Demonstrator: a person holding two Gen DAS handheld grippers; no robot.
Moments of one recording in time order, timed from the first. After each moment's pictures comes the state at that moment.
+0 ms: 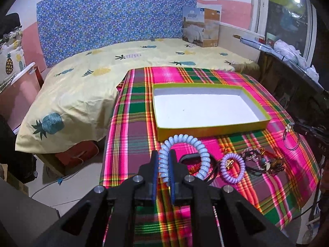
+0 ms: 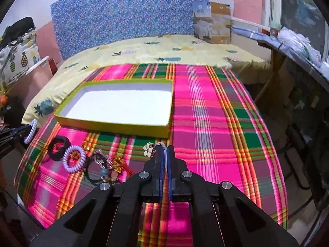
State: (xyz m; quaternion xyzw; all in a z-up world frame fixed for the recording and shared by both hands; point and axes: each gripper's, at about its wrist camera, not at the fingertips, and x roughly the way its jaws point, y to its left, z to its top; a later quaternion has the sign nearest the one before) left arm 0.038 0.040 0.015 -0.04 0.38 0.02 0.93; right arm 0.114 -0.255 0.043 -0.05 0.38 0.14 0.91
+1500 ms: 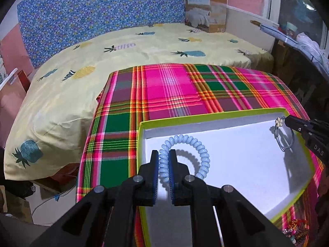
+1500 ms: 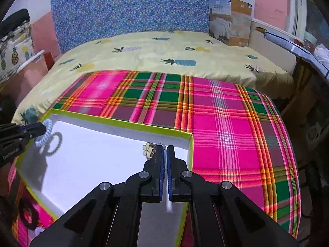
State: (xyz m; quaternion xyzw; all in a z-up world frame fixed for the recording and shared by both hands) left arm 0.218 0.039 -0.022 -0.02 0.43 0.03 0.90; right arm 0.289 -0.193 0.001 -0.08 0.40 0.17 0.90
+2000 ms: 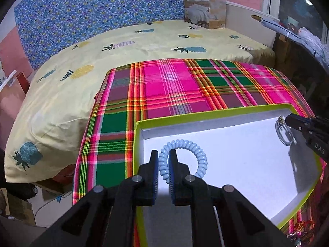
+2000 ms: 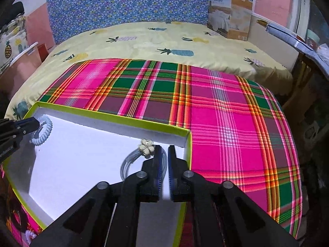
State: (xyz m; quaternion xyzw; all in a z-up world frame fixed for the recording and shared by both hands) left arm 0.225 0.038 -0.029 -0.01 0.44 0.03 0.90; right arm 0.297 -0.193 -0.010 -0.09 0.42 0.16 0.89
